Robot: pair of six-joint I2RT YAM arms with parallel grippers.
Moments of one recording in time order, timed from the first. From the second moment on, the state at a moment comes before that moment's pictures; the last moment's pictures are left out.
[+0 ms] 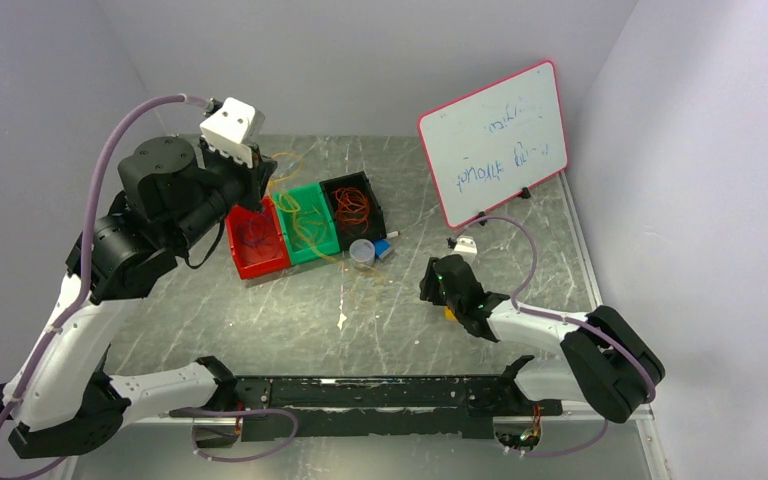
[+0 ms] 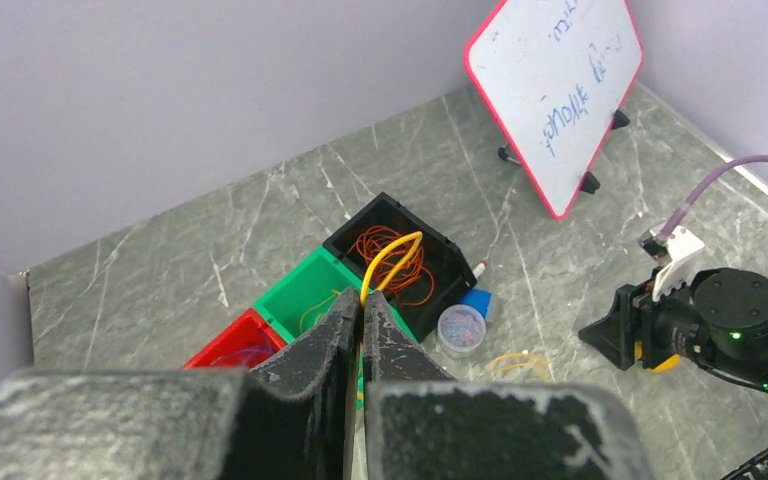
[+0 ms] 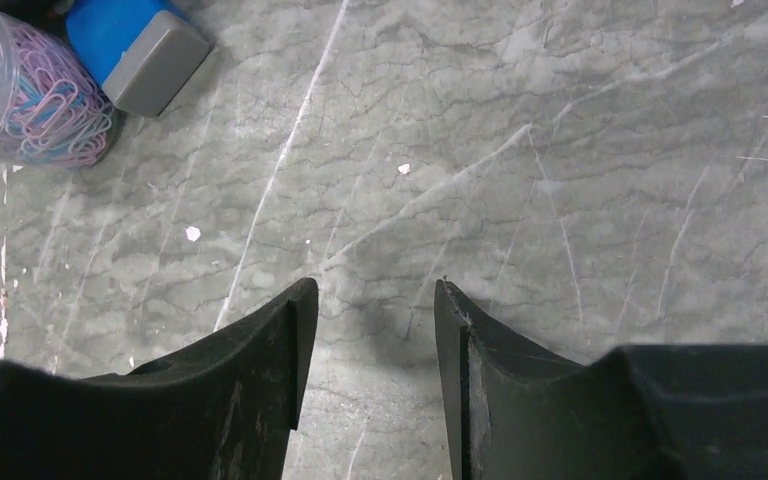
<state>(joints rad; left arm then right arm) -0.74 1.08 1.70 -0.78 -0.27 0.00 0.67 1.25 0.36 0.20 0.32 0.61</state>
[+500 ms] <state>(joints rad) -0.74 1.14 1.70 -0.80 -0.32 0.05 0.67 1.17 0.34 0.22 0.27 0.57</state>
